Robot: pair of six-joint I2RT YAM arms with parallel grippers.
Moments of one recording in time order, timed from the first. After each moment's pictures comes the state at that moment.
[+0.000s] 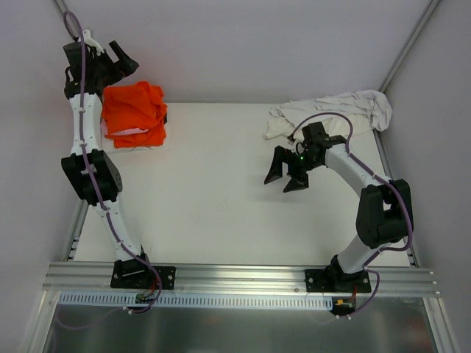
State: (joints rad) left arm 0.27 2.10 2.20 -0.40 0.41 -0.39; right arm 0.29 1.65 1.23 -0.82 -0.61 0.38
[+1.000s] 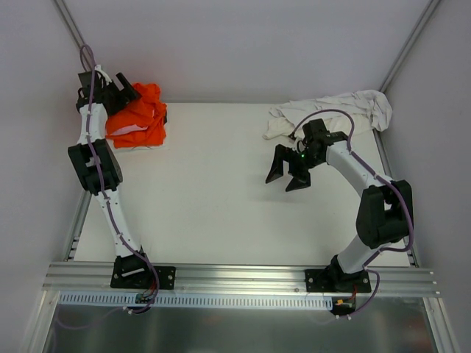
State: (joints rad) left arm 0.32 2.37 2.20 -0.43 0.40 -0.39; right arm 0.29 1.65 1.28 -0.91 -0.58 0.37
